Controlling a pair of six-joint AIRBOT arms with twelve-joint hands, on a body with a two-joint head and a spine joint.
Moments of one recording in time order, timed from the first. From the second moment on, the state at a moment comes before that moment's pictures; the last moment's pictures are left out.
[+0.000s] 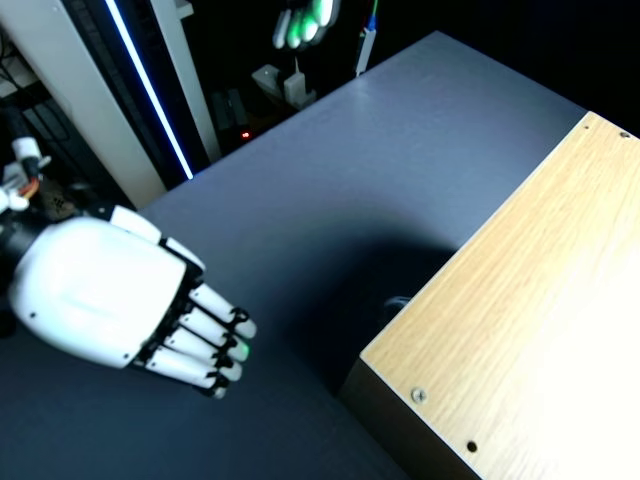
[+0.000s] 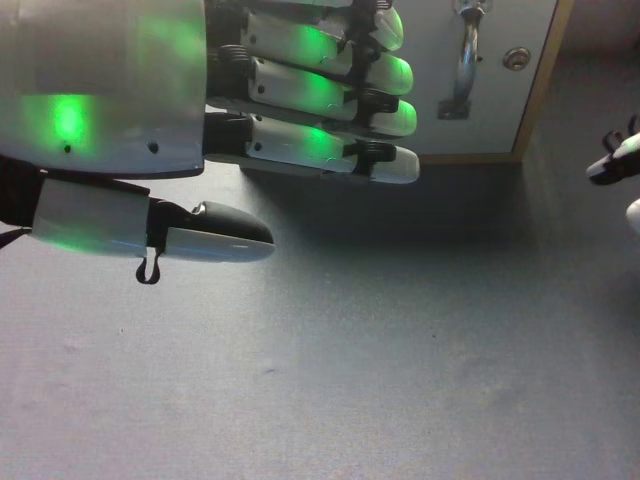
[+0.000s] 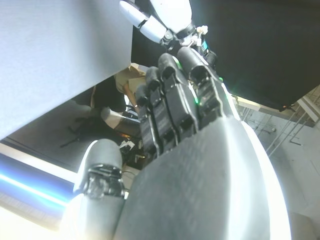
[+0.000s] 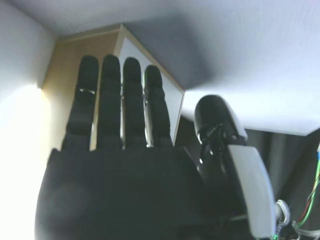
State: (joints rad) left arm -0.03 -0.78 1.06 1.51 -1.03 0.14; right arm -0.24 -0.73 0.99 0.10 -0.20 -1.15
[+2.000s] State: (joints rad) left arm -0.03 -0.78 1.06 1.51 -1.03 0.14; right arm -0.39 -0.92 1.16 0.33 0.12 -0.11
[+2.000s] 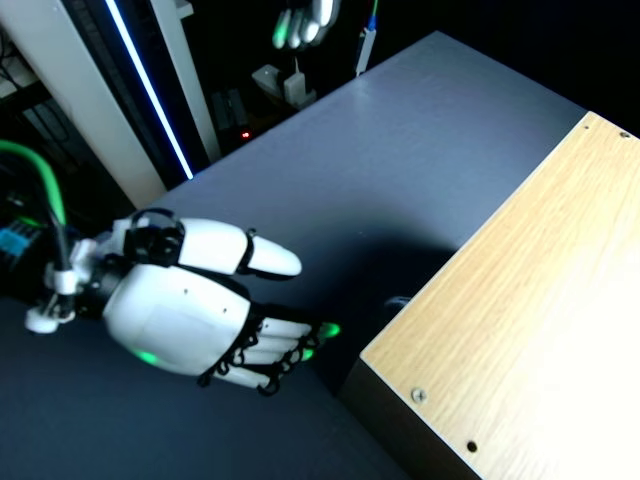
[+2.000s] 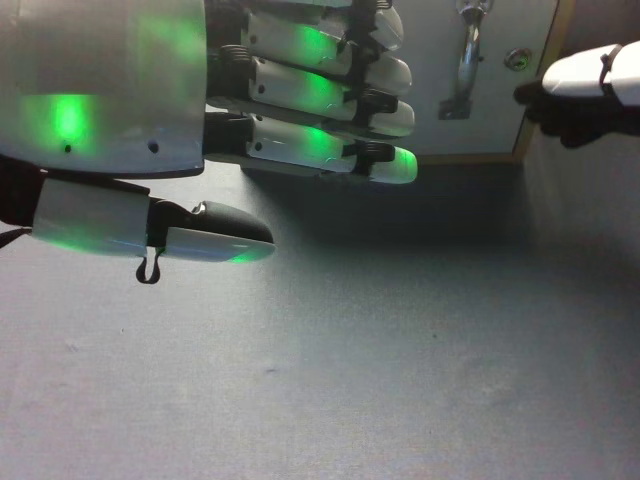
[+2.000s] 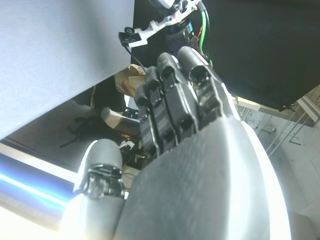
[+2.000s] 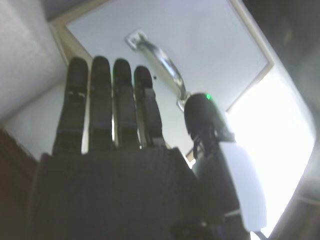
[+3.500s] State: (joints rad) left arm -0.03 -0.78 1.06 1.51 -1.03 0.14; right arm -0.44 -1.04 1.26 0.43 0.23 -0.07
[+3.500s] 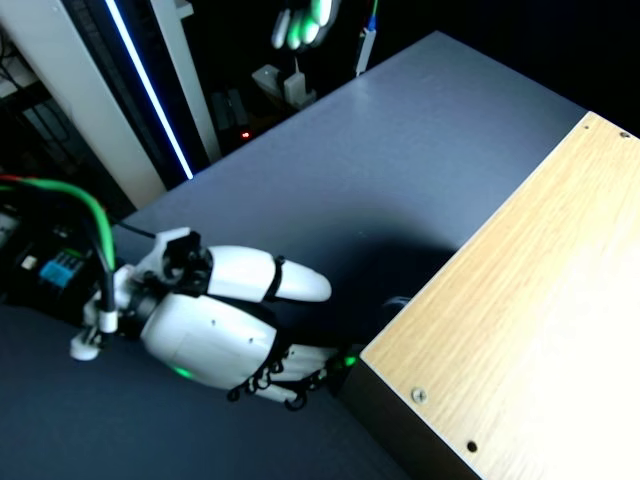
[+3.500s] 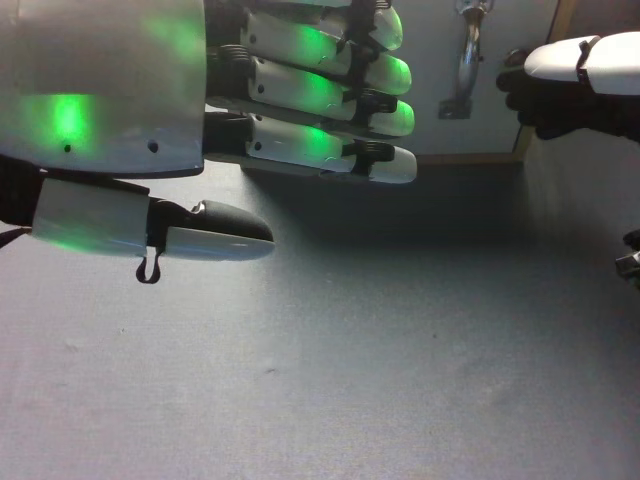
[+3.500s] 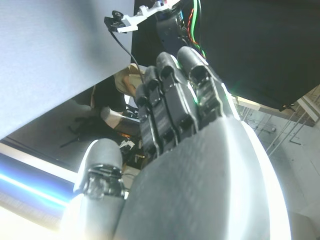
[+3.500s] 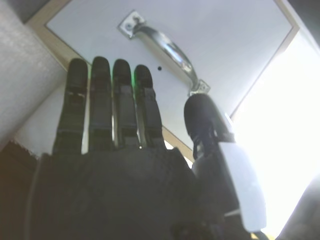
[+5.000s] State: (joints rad) left arm -0.03 -0.78 1.06 1.51 -1.03 0.14; right arm -0.46 -1.10 1.26 0.45 0.32 -0.02
